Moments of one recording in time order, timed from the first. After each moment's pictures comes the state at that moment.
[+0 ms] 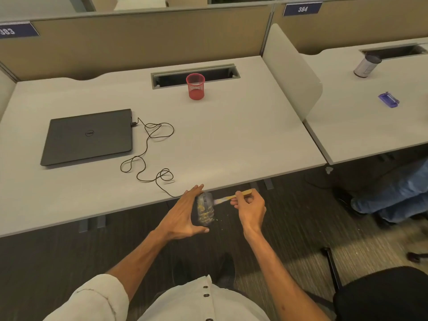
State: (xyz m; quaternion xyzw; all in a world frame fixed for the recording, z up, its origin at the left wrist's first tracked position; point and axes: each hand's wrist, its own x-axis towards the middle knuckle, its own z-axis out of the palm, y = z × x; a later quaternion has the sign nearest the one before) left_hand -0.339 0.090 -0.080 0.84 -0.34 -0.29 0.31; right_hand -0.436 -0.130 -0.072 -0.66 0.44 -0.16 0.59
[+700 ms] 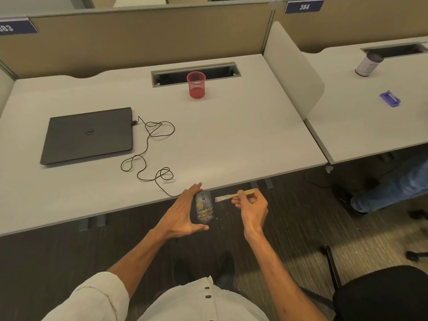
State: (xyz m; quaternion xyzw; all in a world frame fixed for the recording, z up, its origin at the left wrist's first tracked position) left_hand -0.334 0.095 -0.082 0.84 -0.33 -0.28 0.32; right_hand -0.437 -0.127 -0.069 -0.63 0.45 -0.19 0.61
